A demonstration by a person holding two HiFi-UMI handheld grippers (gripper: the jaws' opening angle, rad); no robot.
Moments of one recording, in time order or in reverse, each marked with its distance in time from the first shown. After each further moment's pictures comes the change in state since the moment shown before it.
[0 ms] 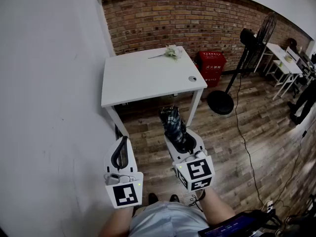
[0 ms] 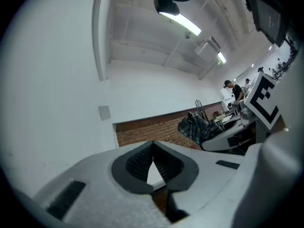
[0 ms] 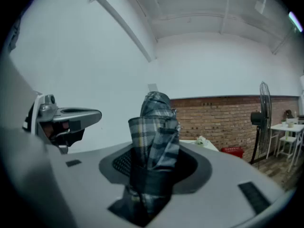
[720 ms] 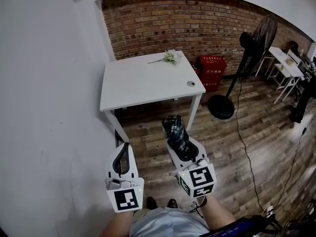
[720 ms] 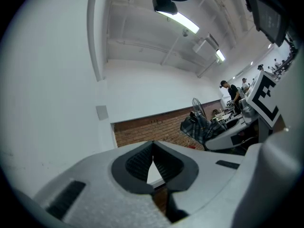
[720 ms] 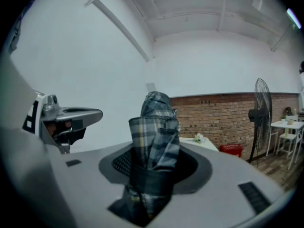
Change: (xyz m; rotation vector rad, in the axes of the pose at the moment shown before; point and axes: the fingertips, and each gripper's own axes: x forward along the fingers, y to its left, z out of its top) left arm 0.008 -0.029 0.006 0.009 0.019 -0.002; right arm -0.020 -0.029 -0.009 0.021 0.012 0.007
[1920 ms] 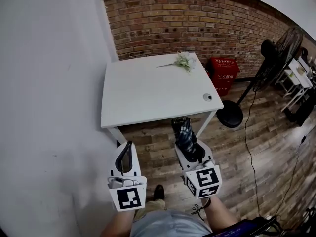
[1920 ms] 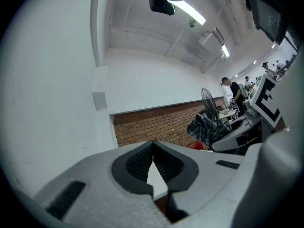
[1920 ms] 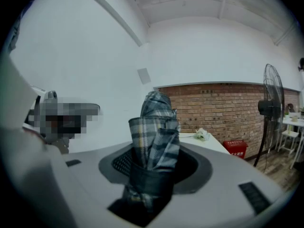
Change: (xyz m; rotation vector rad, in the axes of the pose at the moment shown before) left arm 0.181 0.085 -0.079 -0.011 0.034 -0.008; right arm 0.196 -0.060 -0.028 0.018 0.085 -0.029
